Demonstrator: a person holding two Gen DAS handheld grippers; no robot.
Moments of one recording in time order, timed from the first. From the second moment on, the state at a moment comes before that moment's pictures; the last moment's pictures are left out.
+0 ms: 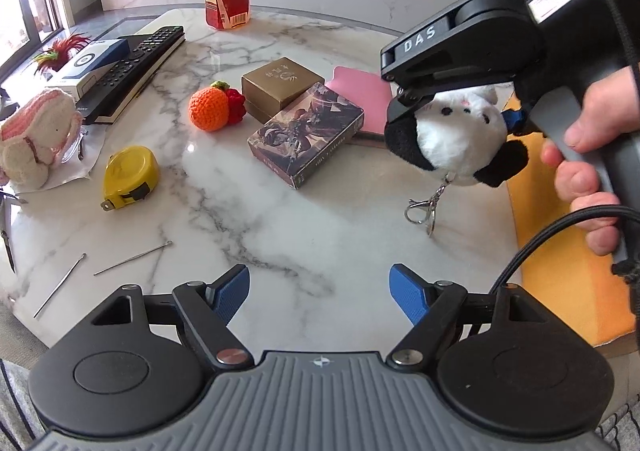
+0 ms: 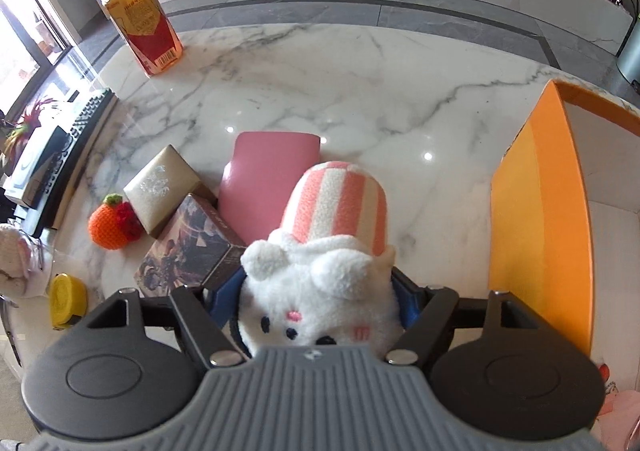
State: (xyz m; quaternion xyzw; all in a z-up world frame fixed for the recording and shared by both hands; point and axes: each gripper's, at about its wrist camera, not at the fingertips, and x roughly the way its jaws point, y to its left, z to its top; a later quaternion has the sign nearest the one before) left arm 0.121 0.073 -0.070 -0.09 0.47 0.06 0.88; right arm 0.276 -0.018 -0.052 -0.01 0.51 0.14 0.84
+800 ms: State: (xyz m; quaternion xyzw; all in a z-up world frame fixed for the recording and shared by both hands) left arm 0.205 0.069 -0.080 0.16 0.46 0.01 0.88; right arm 0.220 -0.053 -0.027 -0.08 0.47 0.28 0.84
